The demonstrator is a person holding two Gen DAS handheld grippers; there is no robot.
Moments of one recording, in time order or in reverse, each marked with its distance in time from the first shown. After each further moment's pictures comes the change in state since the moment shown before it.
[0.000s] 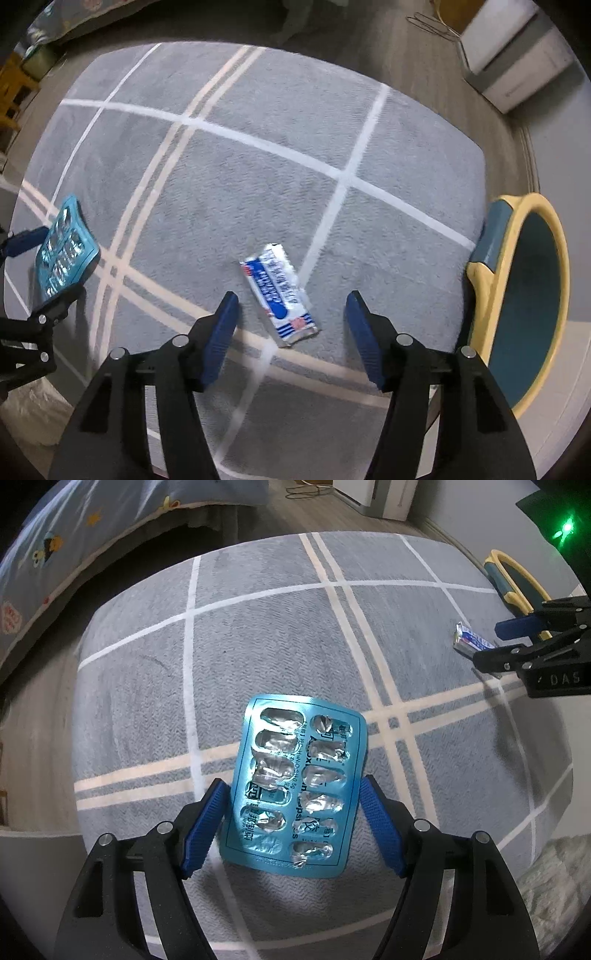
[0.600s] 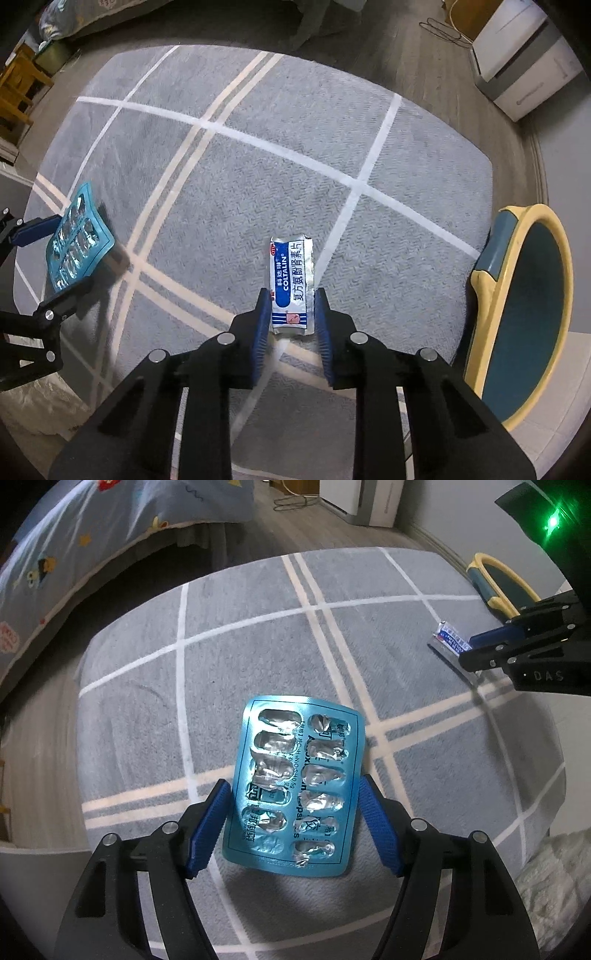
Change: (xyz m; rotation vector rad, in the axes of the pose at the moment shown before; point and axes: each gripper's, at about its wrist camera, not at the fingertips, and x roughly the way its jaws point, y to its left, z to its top) left arm -0.012 -0.014 0.009 0.041 -0.044 -0.007; right arm -0.015 0.010 0.003 -0.012 -0.018 0.047
